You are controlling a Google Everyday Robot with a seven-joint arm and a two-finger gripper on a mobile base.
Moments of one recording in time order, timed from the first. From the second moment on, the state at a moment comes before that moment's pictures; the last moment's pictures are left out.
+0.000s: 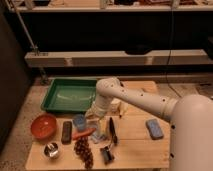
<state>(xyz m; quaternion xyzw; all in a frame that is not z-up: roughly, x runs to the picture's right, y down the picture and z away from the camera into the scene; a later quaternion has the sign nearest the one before) -0.065 0.192 0.808 -0.41 -0.30 -0.20 0.84</state>
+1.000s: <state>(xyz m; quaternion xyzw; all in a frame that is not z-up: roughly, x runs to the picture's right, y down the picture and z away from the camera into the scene) -0.064 0.198 0.808 -0.40 -0.30 -0.22 0.84</state>
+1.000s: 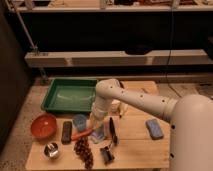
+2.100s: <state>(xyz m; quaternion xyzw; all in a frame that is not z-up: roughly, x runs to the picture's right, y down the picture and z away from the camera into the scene) -0.057 0.076 0.699 -0.32 -0.26 -0.24 0.88</state>
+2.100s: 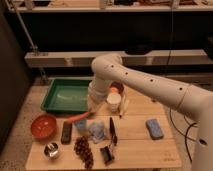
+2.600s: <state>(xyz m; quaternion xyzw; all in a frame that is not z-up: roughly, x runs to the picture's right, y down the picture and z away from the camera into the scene) -0.039 0.073 0.728 -0.33 -0.21 -0.22 0.89</state>
